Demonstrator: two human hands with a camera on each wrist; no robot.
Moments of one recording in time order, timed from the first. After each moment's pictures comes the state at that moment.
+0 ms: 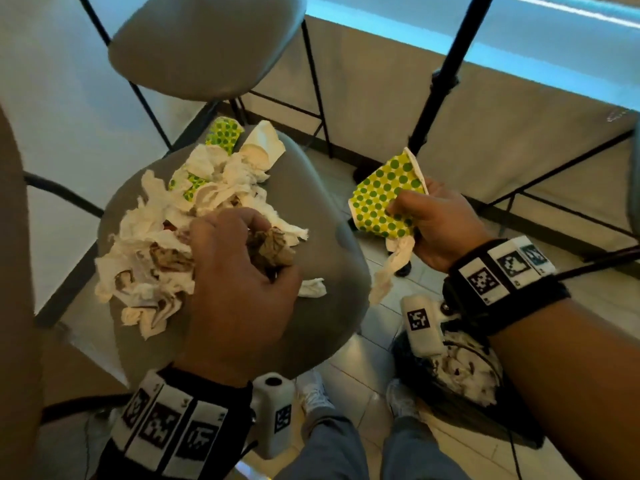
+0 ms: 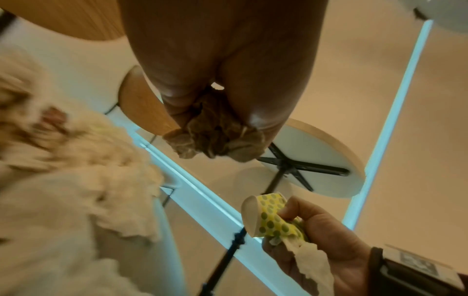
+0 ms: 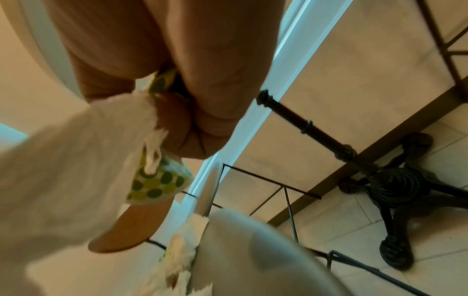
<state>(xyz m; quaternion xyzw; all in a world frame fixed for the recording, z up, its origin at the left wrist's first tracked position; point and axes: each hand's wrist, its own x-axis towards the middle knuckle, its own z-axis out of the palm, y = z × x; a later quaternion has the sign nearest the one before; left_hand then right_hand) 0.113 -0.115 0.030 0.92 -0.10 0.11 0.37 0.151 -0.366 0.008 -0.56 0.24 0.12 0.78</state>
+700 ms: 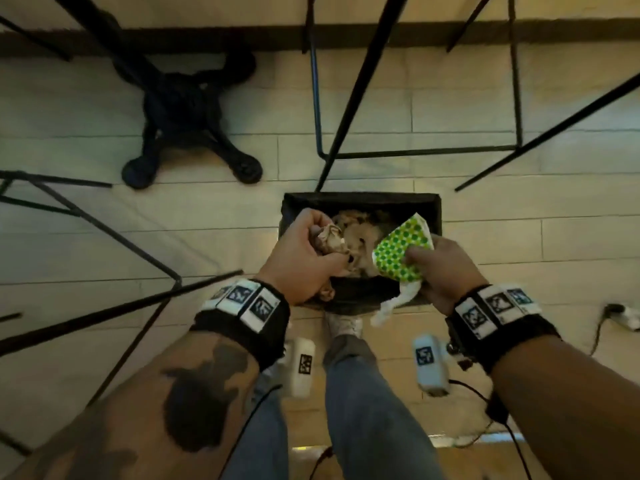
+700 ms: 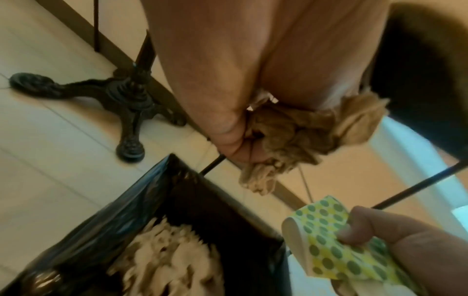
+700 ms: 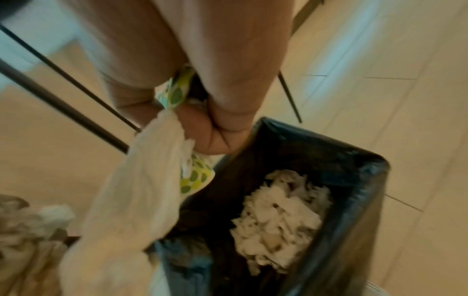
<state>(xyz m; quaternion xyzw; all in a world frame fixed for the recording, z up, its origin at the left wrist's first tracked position) -0.005 -0.482 -0.306 0.74 -0.18 -0.50 0.40 -0.167 -0.639 -0.305 -0.44 0.63 0.05 0.64</state>
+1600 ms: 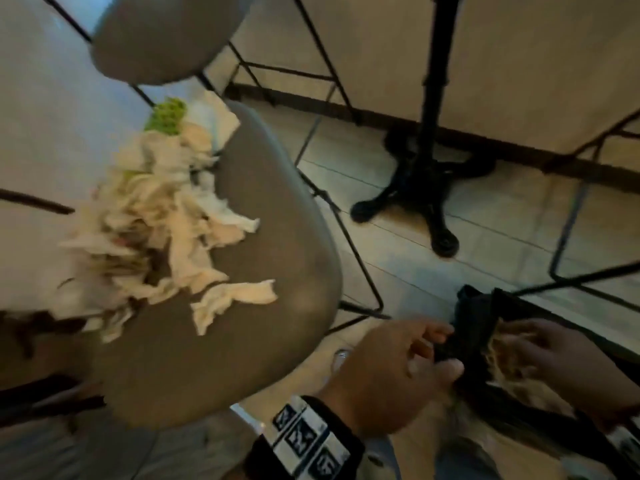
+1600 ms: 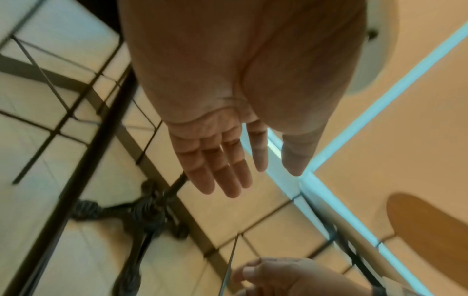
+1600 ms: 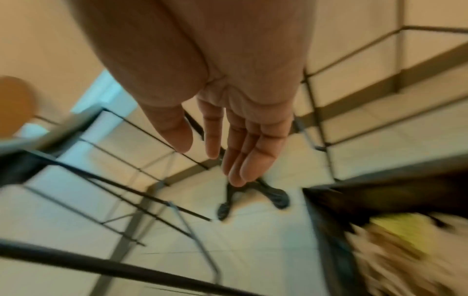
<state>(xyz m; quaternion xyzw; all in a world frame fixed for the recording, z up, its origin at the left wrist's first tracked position) 0.042 -0.279 -0.105 0.81 -0.12 -0.38 0.43 -0.017 -0.530 -0.195 -0.77 0.33 0.31 0.45</state>
